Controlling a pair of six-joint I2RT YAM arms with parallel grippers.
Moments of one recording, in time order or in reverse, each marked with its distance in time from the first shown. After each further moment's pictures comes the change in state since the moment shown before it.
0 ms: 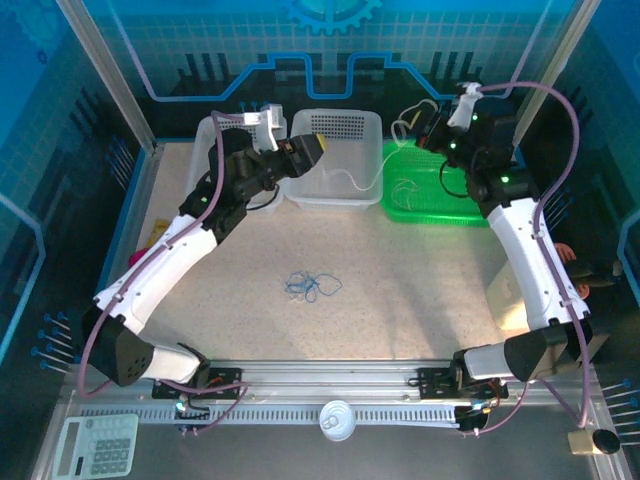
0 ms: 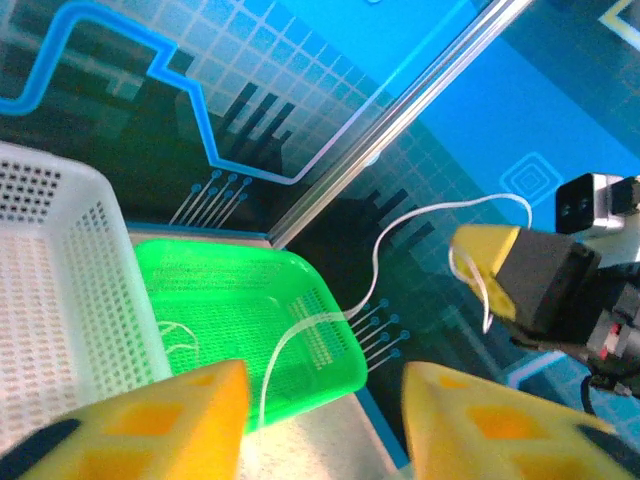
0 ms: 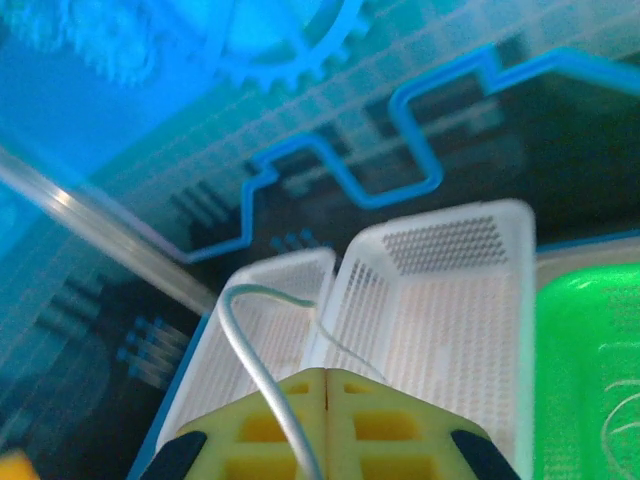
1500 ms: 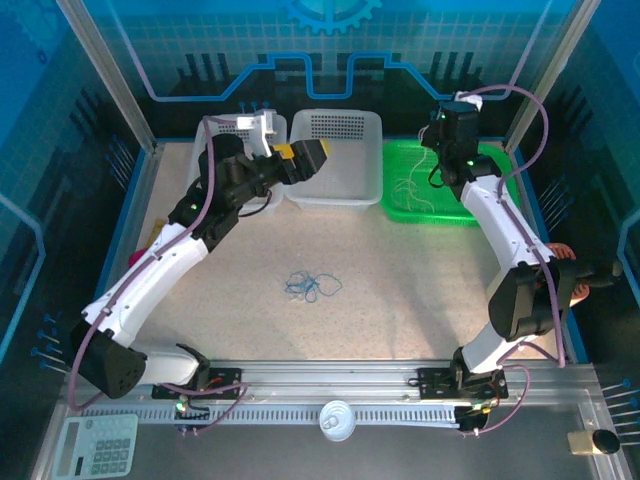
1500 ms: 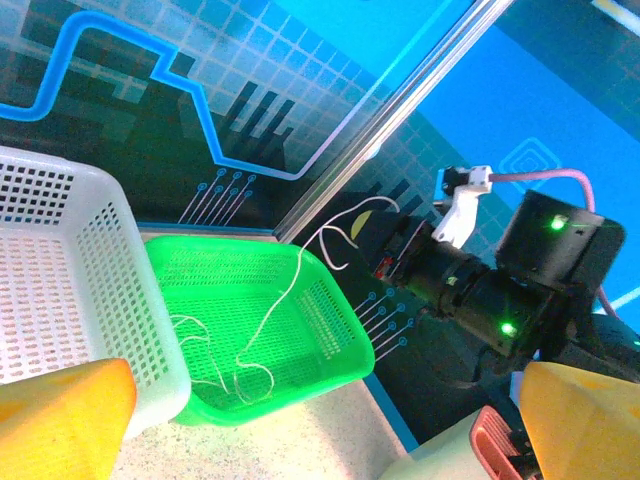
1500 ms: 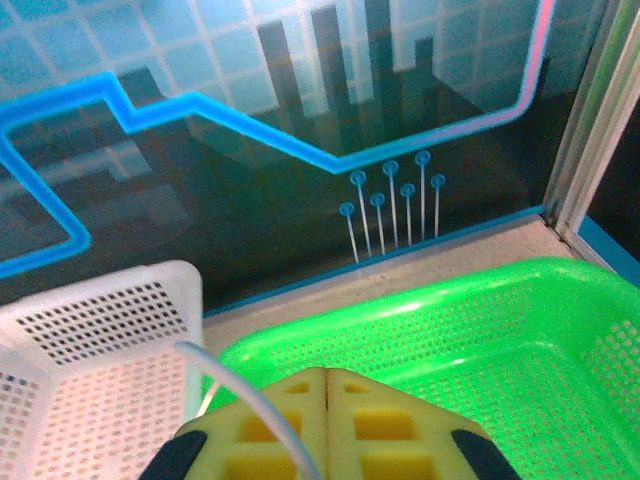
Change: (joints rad) left arm 0.000 -0.076 -0.031 -0.050 -0.002 0.050; right arm 0.008 0.235 -0.058 0.114 0.601 -0.228
